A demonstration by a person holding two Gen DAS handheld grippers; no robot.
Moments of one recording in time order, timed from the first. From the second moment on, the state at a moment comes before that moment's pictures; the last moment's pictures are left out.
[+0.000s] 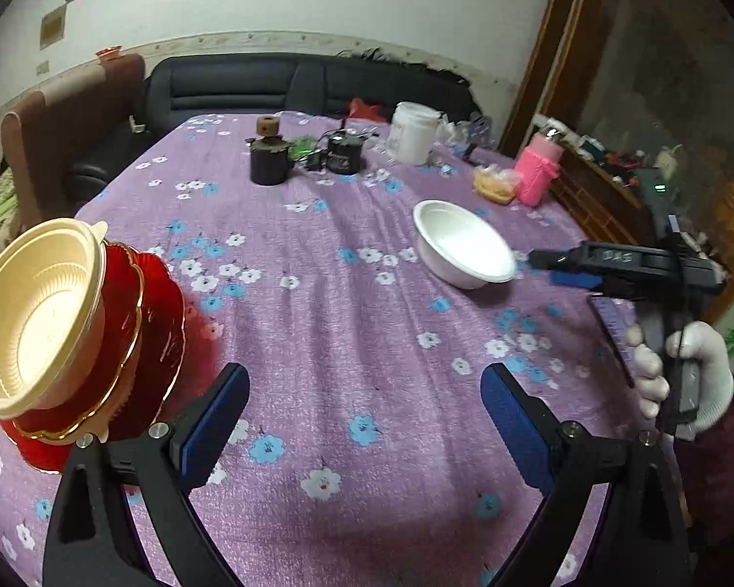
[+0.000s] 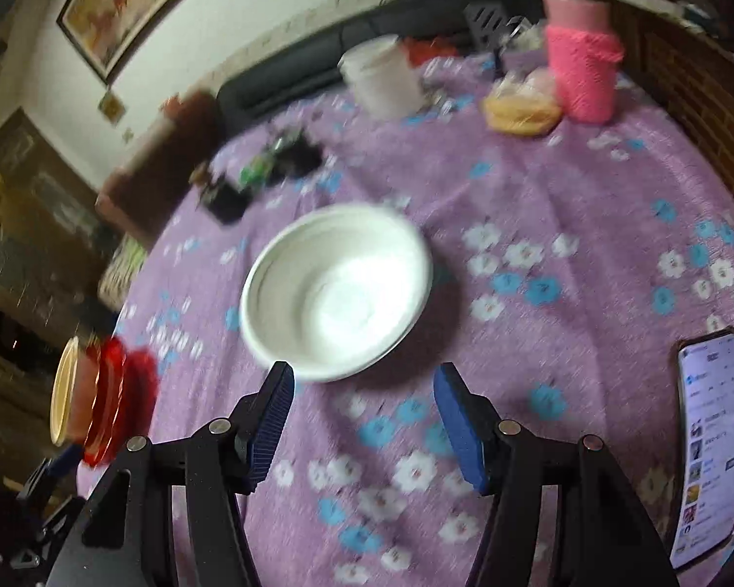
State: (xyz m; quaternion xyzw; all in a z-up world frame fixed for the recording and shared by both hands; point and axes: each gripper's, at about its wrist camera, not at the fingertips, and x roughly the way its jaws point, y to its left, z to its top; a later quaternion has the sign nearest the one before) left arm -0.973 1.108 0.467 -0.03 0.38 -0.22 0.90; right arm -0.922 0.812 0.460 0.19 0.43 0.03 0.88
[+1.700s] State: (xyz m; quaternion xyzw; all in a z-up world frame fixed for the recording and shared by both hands) left arm -0.794 0.973 0.434 0.00 0.48 -0.17 0.86; right arm -0.885 0.786 0.407 0.26 0.36 -0.01 0.90
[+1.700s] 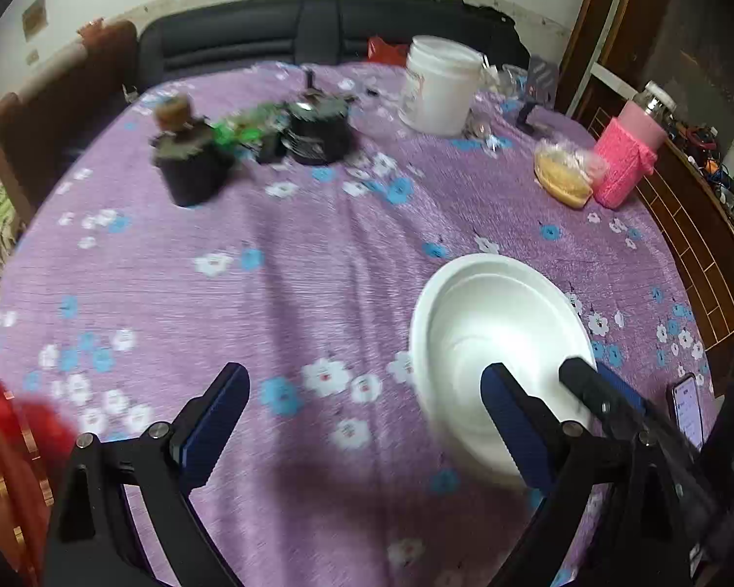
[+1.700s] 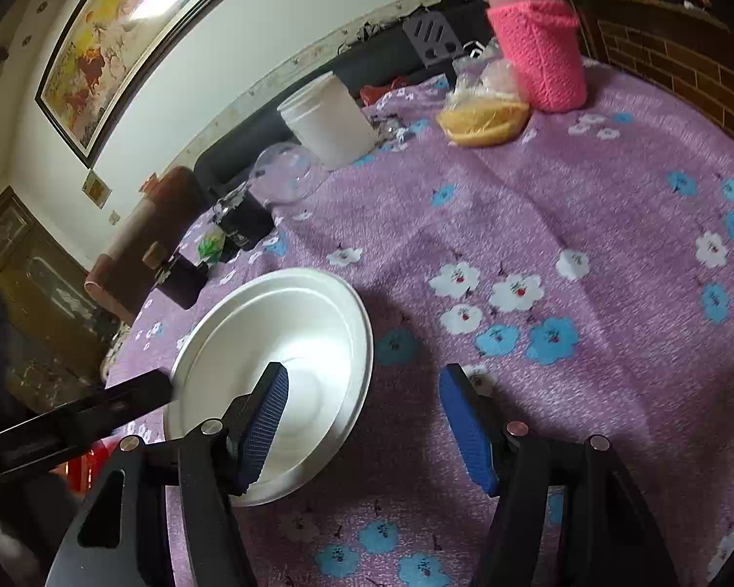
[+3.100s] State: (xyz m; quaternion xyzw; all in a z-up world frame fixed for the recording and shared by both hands) left arm -0.933 1.069 0.488 0.03 0.38 -0.12 0.92; right arm -0.944 0.929 0.458 0.16 0.32 0.14 0.92
